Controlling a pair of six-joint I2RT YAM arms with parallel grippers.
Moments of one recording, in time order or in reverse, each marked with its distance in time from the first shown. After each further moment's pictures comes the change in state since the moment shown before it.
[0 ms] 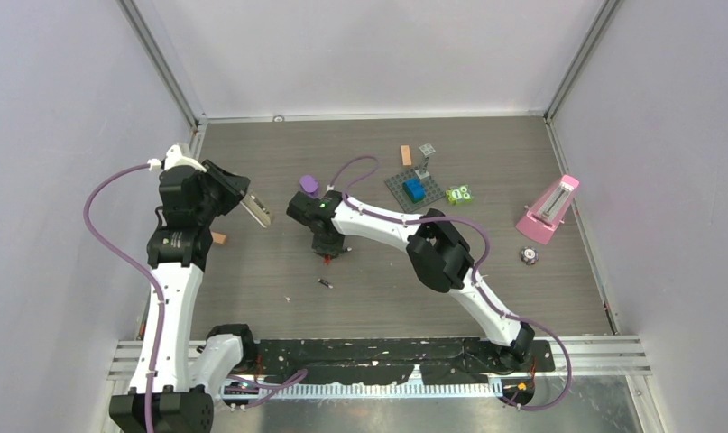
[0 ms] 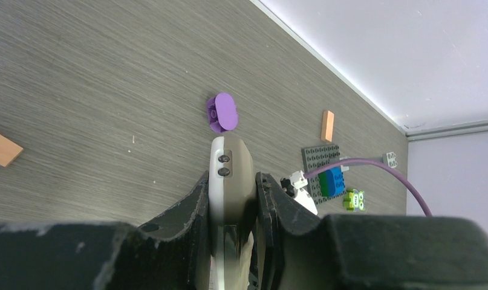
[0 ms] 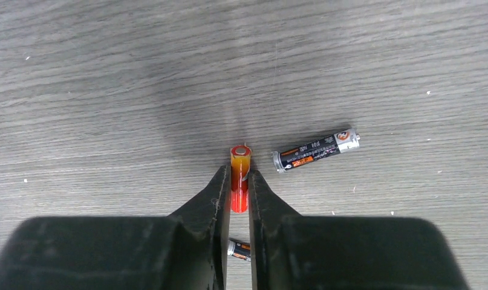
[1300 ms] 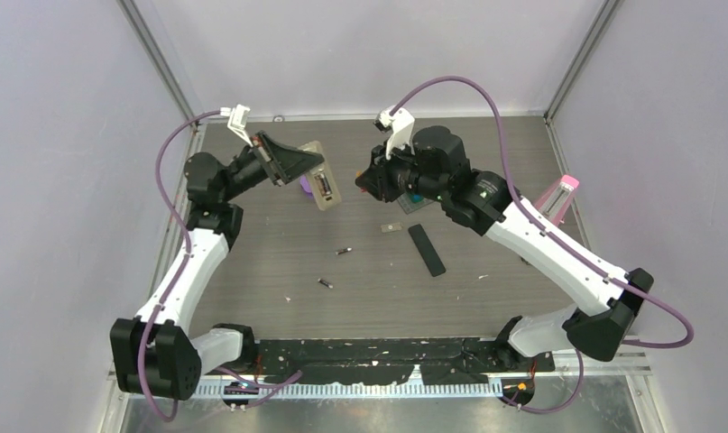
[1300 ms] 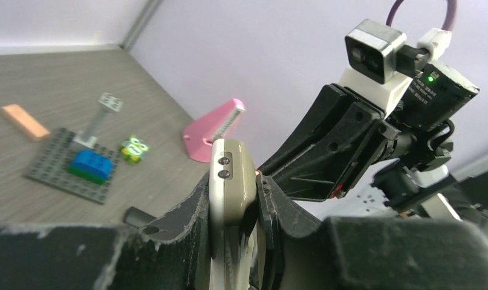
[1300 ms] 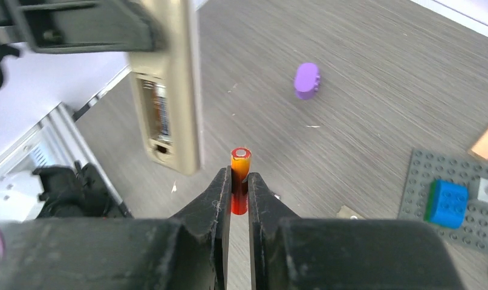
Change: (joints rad) left arm -0.158 0.240 -0.090 1.035 0.823 -0.310; right arm -0.211 -1.007 -0.564 0.581 -0.274 -0.953
